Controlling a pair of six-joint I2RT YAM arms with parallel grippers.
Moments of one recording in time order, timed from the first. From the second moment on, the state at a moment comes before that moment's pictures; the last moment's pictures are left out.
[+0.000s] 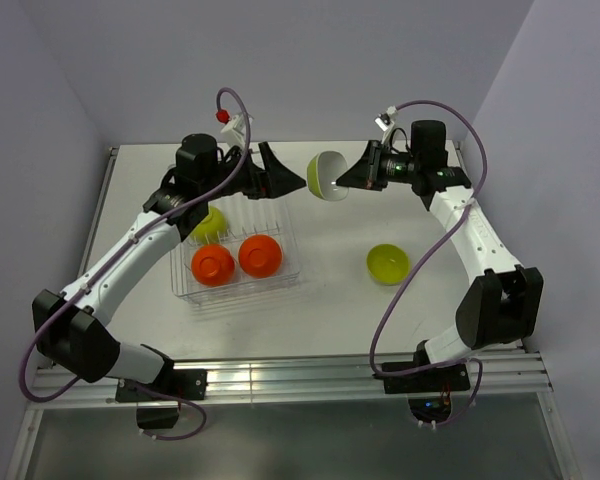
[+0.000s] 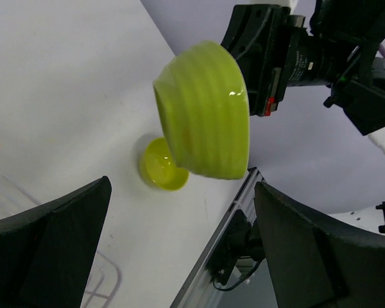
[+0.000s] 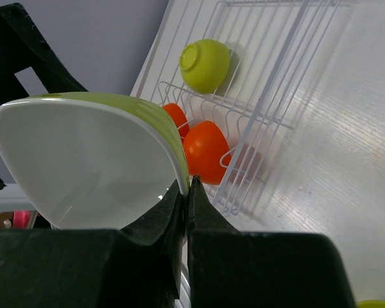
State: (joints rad) left arm -0.50 1.41 1.33 -0.12 0.53 -0.65; right arm 0.13 1.50 1.37 -0.38 -0.88 0.41
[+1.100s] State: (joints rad) left arm -0.54 1.44 1.29 -0.03 0.54 -0.77; right arm 0.23 1.50 1.37 -0.41 -0.84 0.37
